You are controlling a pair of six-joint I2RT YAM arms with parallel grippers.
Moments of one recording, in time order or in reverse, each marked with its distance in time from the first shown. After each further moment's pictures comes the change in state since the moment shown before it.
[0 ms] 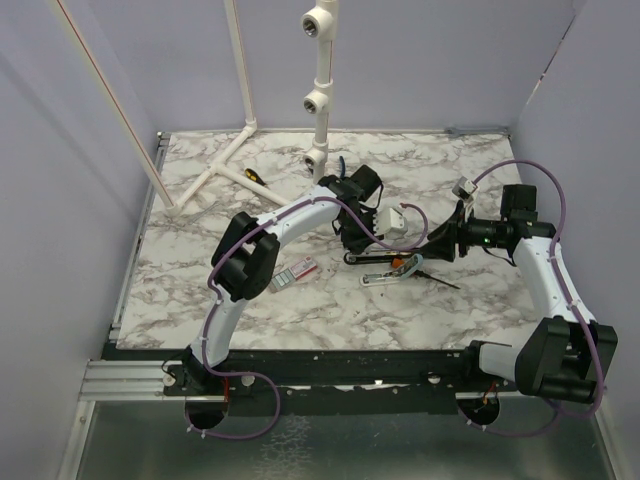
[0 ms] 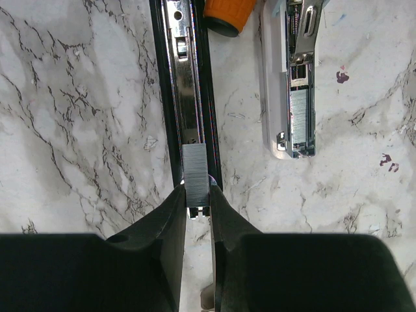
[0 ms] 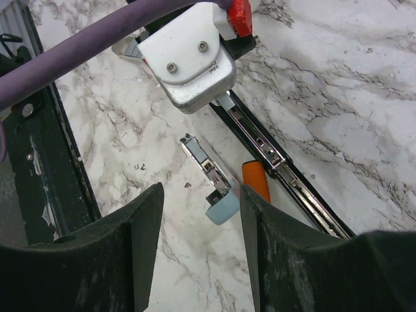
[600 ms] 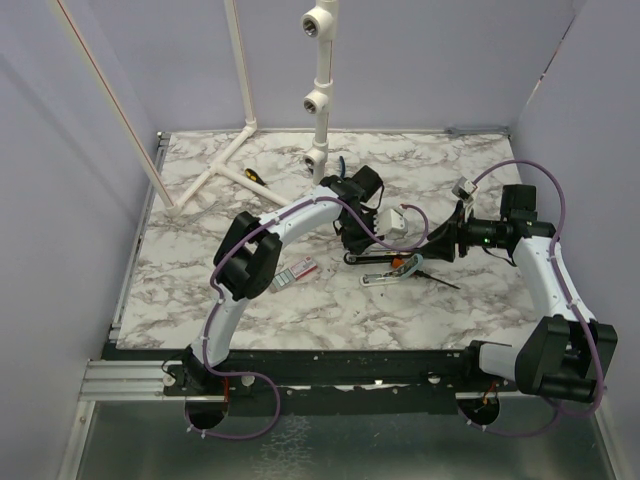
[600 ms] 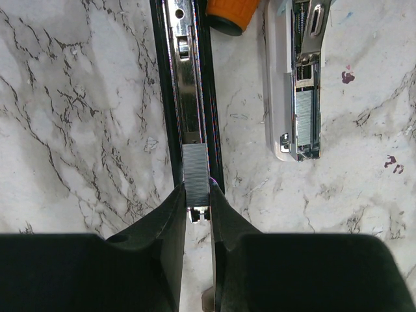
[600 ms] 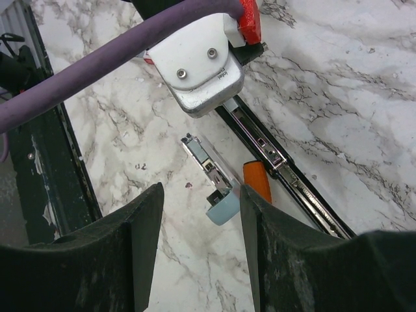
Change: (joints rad) left arm -0.003 0.019 0.017 -0.011 -0.008 0.000; right arm 0.000 0.004 0.000 -0.004 -0.003 -0.007
